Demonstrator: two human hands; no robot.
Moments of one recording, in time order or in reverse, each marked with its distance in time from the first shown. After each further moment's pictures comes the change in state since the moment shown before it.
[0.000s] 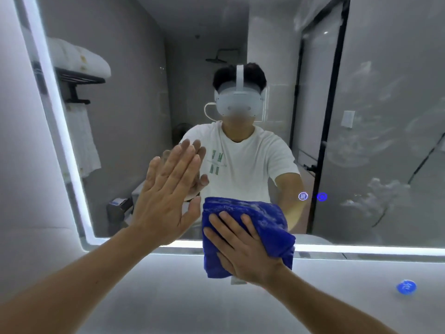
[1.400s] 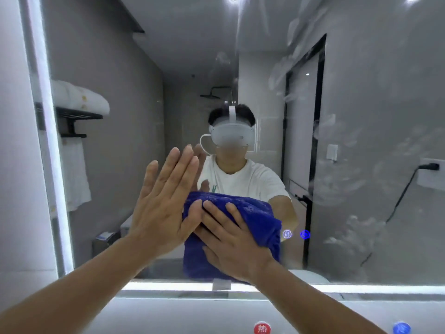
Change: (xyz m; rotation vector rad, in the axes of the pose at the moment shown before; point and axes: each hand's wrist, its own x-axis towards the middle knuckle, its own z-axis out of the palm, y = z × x) left_hand 0.063 0.007 -0.017 0.008 0.144 -0.007; right_hand 0.072 0.071 -0.051 -0.010 0.037 0.035
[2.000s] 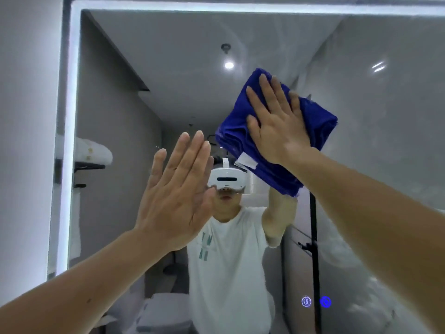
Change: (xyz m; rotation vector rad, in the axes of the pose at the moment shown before) left_hand 0.102 -0.034 -0.042 0.100 0.186 0.042; right_hand 0.178 0.223 -0.088 -0.029 0.135 0.524
